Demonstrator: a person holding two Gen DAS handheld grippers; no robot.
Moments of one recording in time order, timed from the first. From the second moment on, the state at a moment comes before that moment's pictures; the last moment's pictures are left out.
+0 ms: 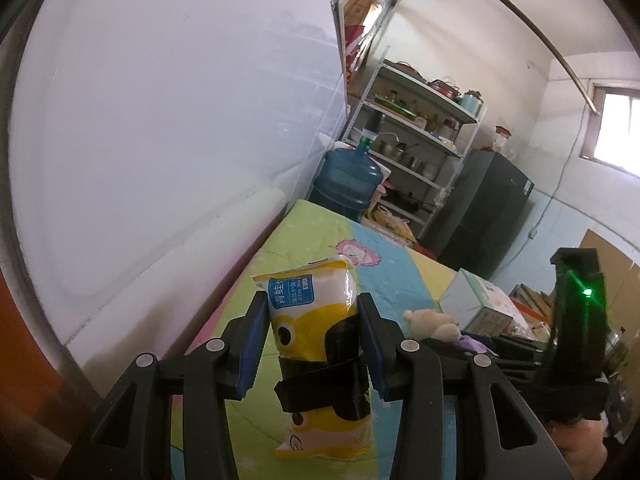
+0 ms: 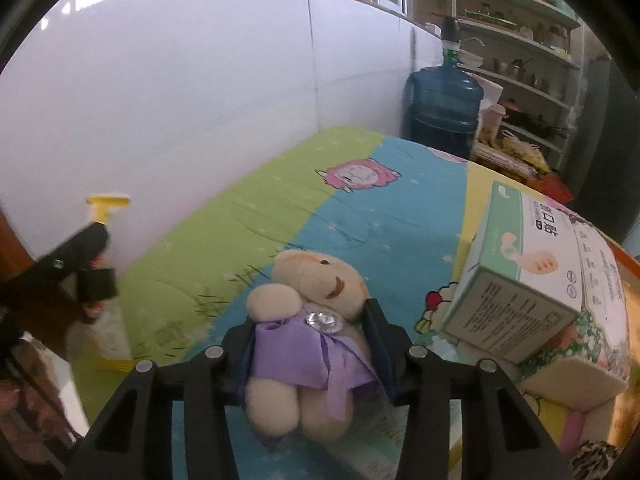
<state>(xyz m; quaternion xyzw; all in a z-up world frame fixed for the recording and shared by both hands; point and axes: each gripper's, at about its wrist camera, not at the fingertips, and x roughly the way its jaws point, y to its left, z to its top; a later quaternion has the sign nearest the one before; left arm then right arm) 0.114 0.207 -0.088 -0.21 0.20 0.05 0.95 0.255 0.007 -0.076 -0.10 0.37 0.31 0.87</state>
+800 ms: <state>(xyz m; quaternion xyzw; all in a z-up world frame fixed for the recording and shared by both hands) 0.143 0.096 -0.051 -0.16 0.20 -0.06 0.96 0.202 -0.105 -0.019 -0.01 0.29 0.30 0.91</state>
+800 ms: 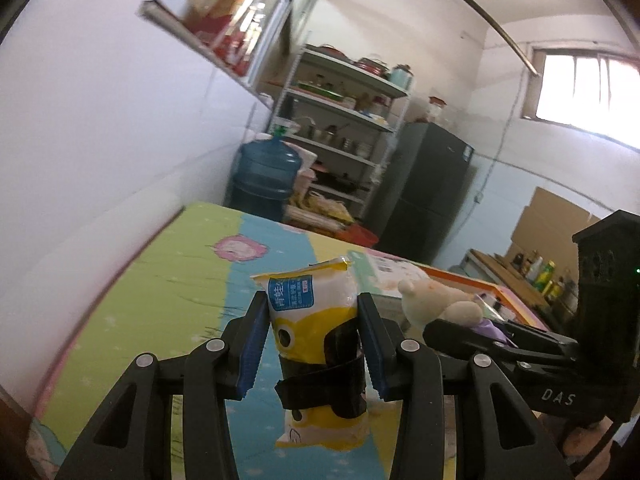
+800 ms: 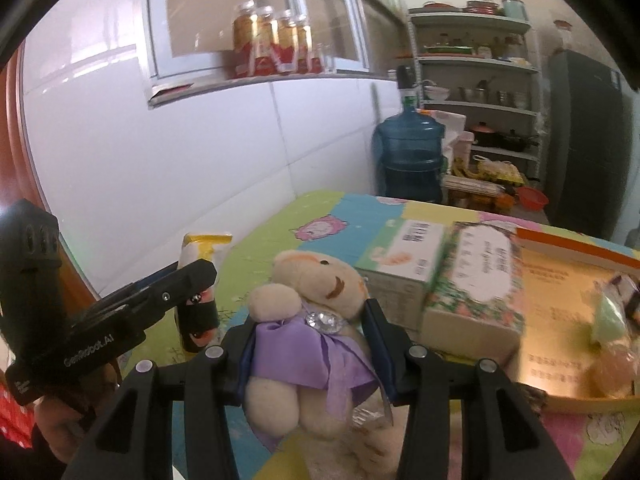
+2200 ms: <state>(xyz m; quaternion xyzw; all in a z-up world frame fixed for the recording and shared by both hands) 0.133 -0.049 0.001 -0.07 0.17 -0.16 0.97 0.160 -0.273 -0.007 0.09 0.23 0.21 0.95</state>
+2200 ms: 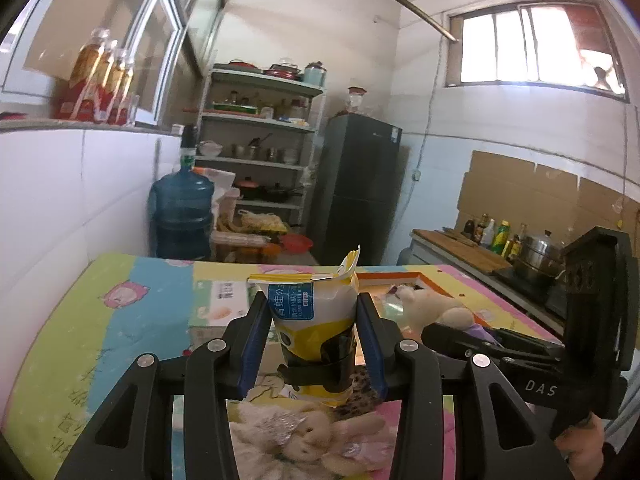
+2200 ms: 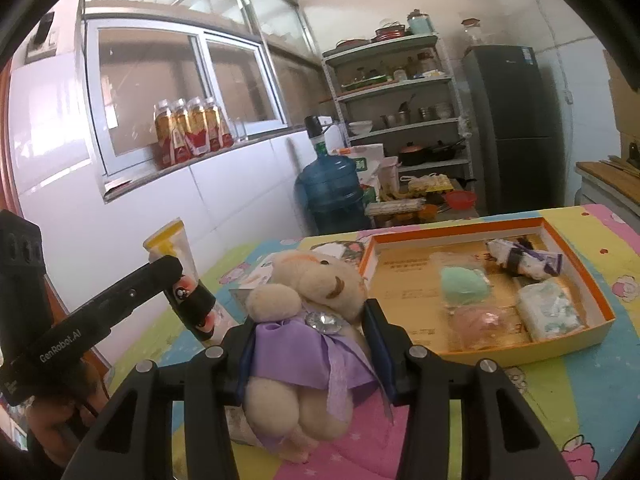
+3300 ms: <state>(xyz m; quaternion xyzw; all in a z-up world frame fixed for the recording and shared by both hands) 0.229 -0.189 0.000 -0.02 0.26 -0.22 0.94 0.169 -0.422 -0.012 0.14 0.21 0.10 0.96</state>
